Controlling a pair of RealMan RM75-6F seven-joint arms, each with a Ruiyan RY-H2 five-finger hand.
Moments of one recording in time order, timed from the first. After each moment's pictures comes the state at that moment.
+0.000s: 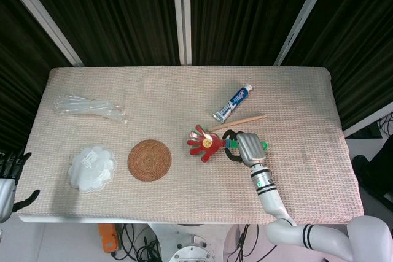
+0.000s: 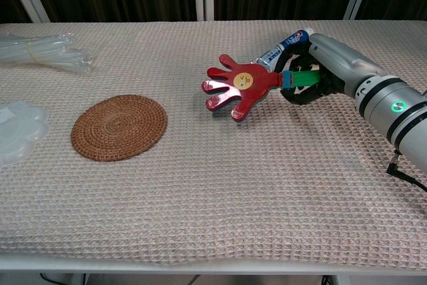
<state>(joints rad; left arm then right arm) -0.01 -1.11 -0.01 -1.51 1.55 1.58 0.00 0.62 -1.79 0.20 -1.34 -1.16 1.18 -0.13</state>
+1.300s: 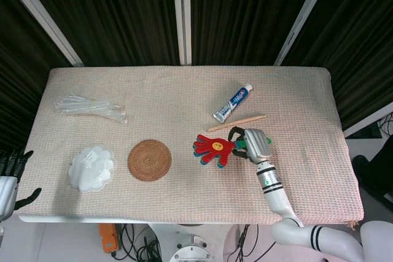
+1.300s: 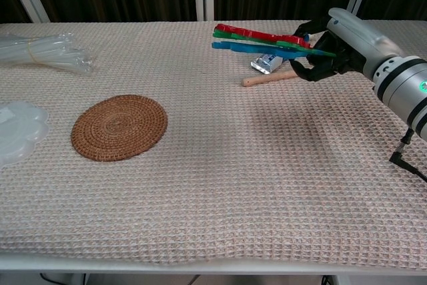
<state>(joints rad) -0.02 -1.11 -0.02 -1.53 1.55 1.56 0.02 0.57 -1.73 0.25 -1.40 -1.24 1.18 0.00</state>
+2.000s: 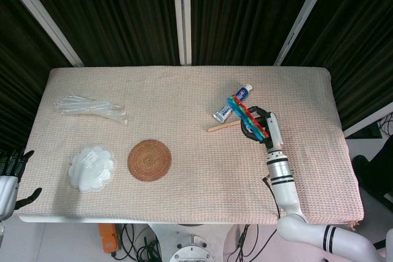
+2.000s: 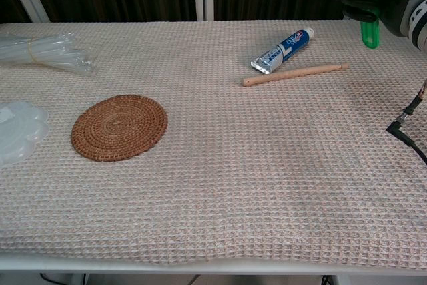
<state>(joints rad) -0.03 -1.11 -0.02 -1.53 1.55 1.56 0.01 0.51 -1.60 0.47 -1.67 -1.05 1.12 0.55</state>
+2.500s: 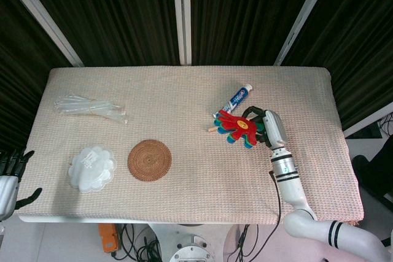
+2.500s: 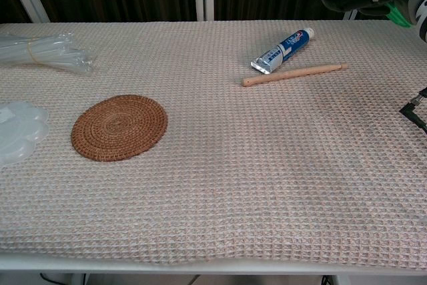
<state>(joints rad) -0.03 -1.11 -0.02 -1.53 1.54 1.55 0.01 0.55 -1.57 0.38 -1.54 -1.24 1.16 0.09</state>
